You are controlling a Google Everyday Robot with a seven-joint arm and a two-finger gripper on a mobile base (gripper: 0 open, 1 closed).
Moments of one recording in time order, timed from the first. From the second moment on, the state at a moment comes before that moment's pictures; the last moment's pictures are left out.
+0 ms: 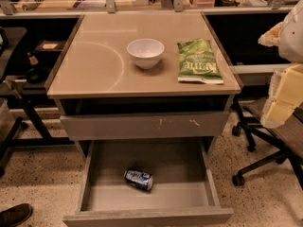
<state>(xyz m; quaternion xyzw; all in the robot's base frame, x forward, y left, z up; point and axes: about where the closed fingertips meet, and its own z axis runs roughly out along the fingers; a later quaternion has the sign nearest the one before) 0.438 -0.217 0.976 -0.60 0.78 -0.03 0.16</state>
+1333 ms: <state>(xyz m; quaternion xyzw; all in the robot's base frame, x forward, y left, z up) 0.377 -0.152 0.863 -0.59 0.79 0.07 0.14</state>
